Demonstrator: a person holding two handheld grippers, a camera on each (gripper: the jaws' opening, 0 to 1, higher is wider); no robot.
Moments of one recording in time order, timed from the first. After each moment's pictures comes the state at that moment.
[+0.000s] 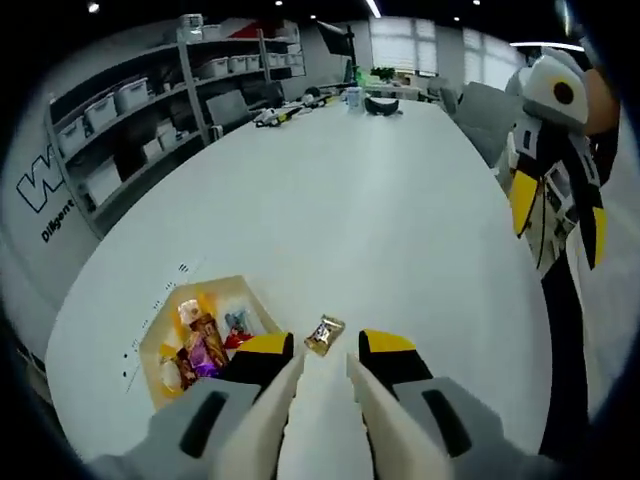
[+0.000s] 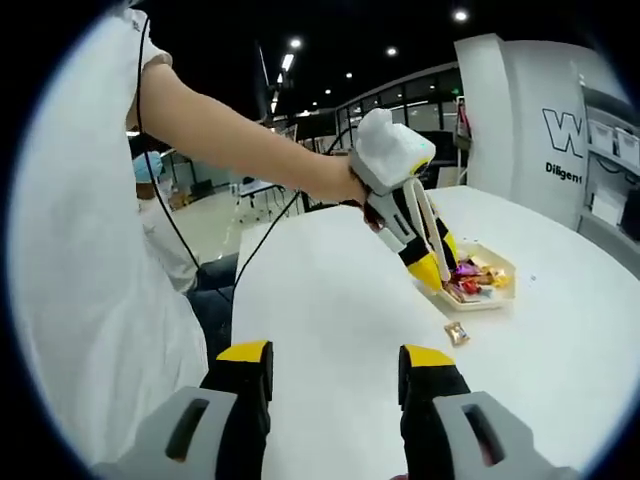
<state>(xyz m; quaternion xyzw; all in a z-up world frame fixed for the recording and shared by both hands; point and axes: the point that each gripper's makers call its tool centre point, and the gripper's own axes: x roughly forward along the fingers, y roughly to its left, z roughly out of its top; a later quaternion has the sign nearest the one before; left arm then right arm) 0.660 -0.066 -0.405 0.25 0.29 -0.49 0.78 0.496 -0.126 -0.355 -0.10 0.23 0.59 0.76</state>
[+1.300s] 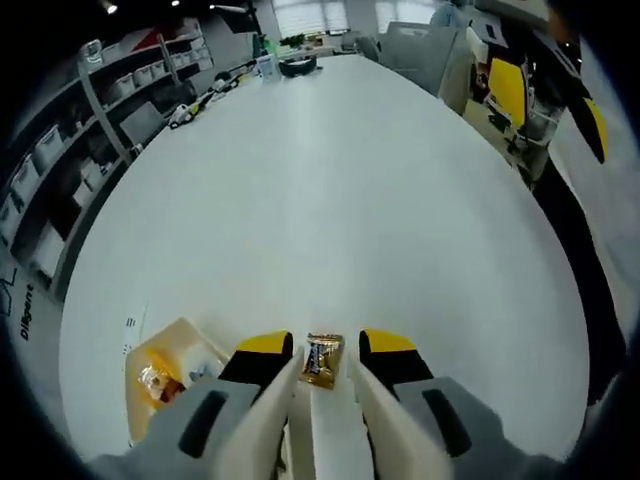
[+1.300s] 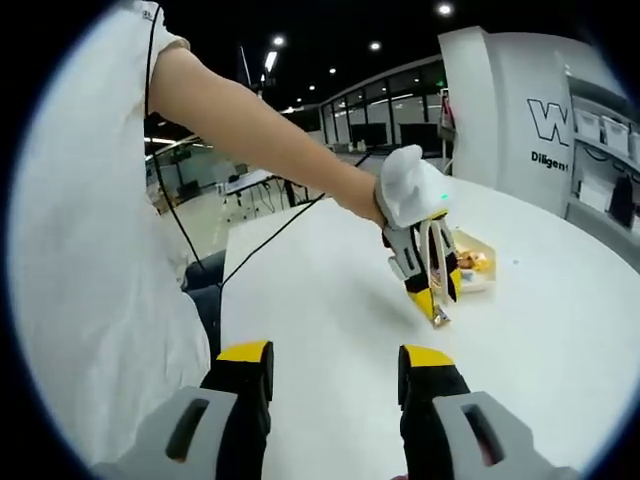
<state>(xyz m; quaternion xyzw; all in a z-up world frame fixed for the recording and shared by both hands) 0.673 -0.108 -0.465 0.37 0.29 -0.59 0.66 0.508 -0.150 -0.360 -0.10 0.25 0.57 0.78</state>
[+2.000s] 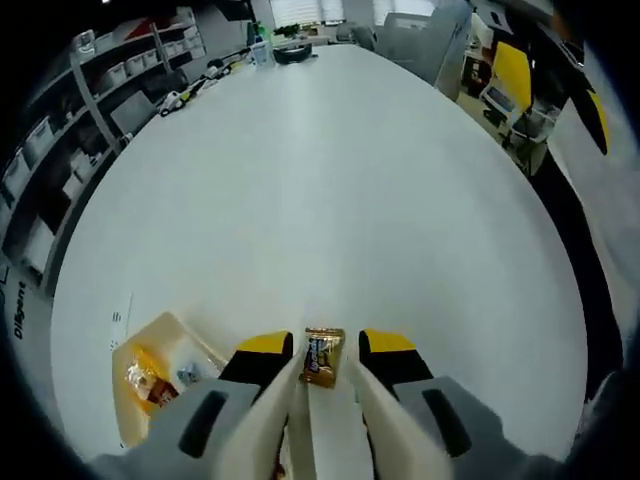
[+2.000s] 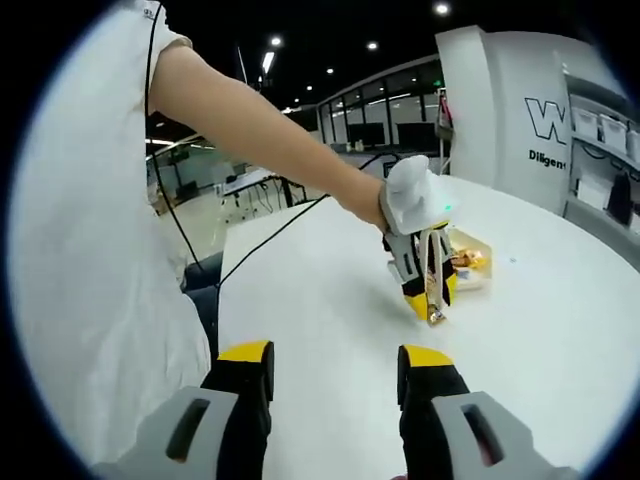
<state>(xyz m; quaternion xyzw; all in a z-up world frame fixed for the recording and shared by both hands) 0.674 -0.106 -0.481 0.37 0.32 -0.59 0.64 0.512 -0.155 -0.361 -0.10 0.25 0.57 0.78</state>
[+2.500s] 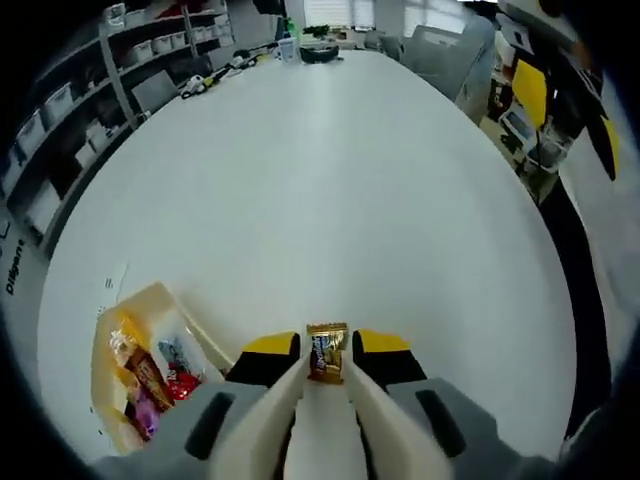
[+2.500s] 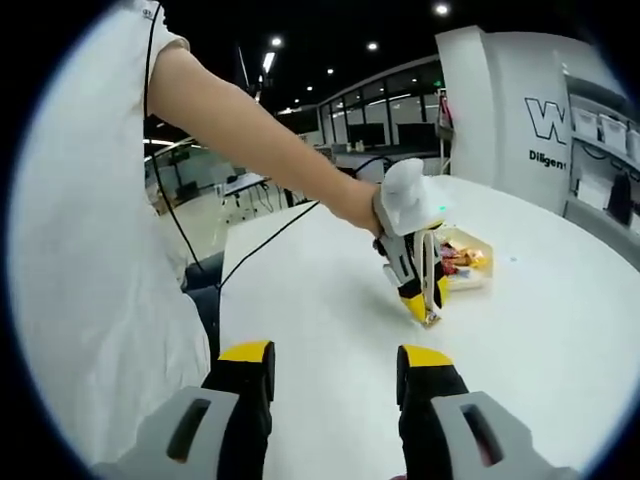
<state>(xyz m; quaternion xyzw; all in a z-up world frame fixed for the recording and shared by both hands) 0.664 -0.096 -0.482 0.31 0.35 -0.55 0.69 0.508 -0.154 -0.362 -0.10 0.25 0.57 0.78</state>
